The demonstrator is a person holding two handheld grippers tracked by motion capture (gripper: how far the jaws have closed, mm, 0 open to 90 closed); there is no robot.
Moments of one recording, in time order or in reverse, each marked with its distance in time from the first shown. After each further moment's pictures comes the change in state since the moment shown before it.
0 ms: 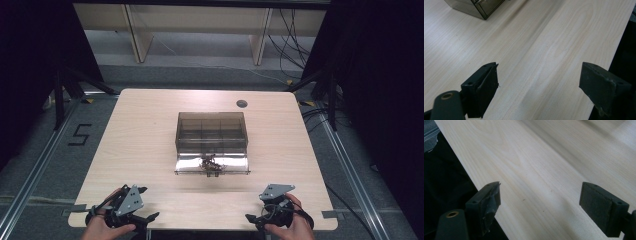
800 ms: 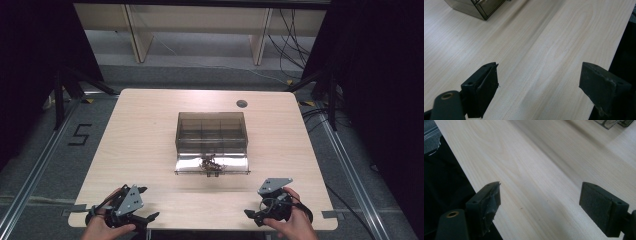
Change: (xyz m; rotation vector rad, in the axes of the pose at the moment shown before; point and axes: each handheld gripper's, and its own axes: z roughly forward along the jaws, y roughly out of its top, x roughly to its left) left arm 0.000 0.000 0.000 -0.004 0.001 -0.002; right arm -0.004 0.017 -0.003 -0.007 0.001 -0.030
